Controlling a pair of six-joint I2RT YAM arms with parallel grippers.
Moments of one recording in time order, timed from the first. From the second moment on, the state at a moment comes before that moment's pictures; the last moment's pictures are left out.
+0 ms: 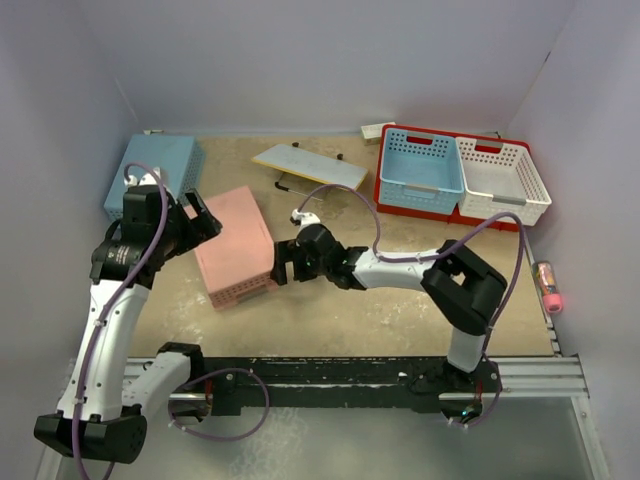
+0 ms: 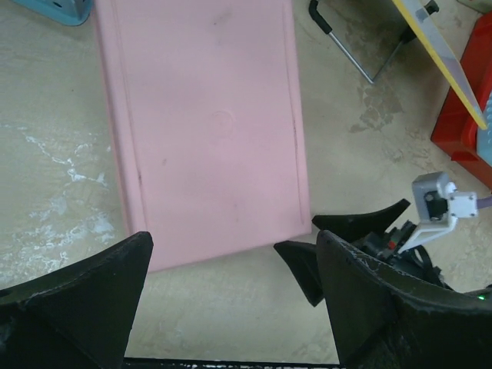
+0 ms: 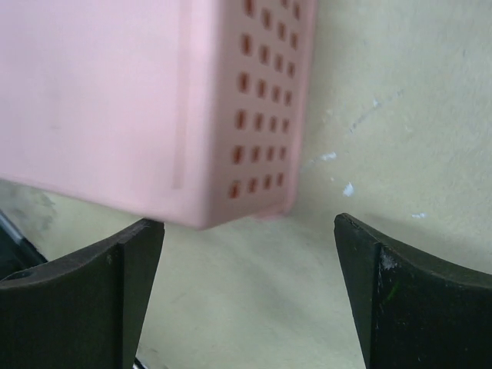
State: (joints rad) left arm -0.09 0.92 1.13 -0.91 -0.01 -0.56; right arm 0.96 1.81 1.01 0.09 0.04 0.63
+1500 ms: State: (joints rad) left arm -0.09 0.72 0.59 -0.83 -0.14 -1.05; right arm 0.96 1.28 0.67 -0.20 0.35 0.60
